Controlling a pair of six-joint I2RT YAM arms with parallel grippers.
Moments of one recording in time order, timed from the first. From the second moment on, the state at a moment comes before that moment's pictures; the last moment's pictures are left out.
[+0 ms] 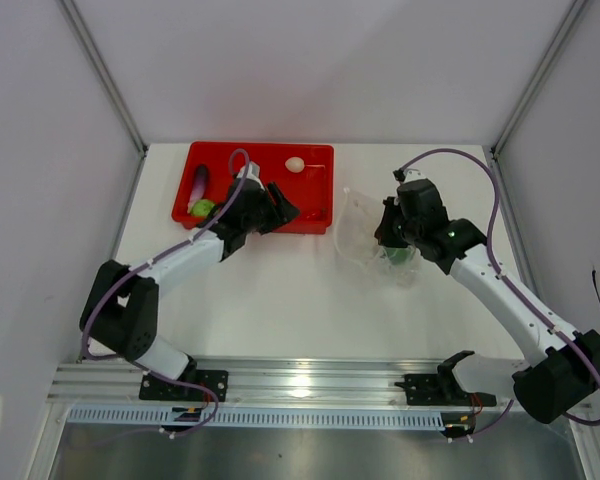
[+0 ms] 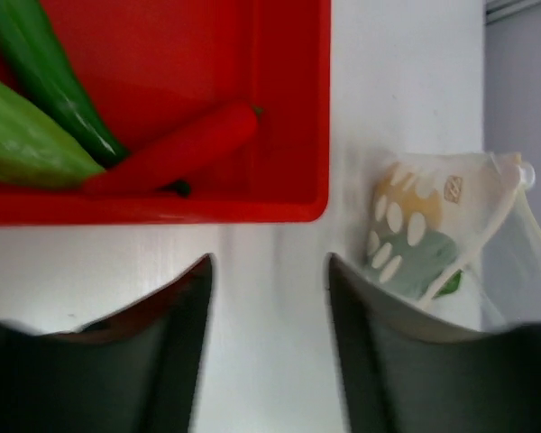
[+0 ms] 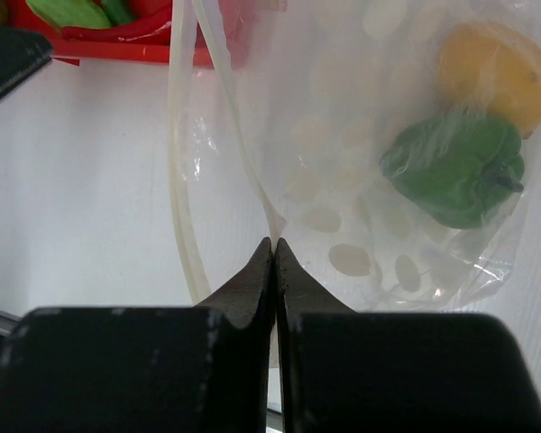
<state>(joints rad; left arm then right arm) -0.48 1.51 0.96 0.03 0.06 -0.82 0.51 1.22 1.15 -0.63 0.07 0.46</state>
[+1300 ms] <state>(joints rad) -0.29 1.89 1.28 -0.34 0.11 -0.56 0.49 1.22 1.09 -0.59 0.05 0.44</state>
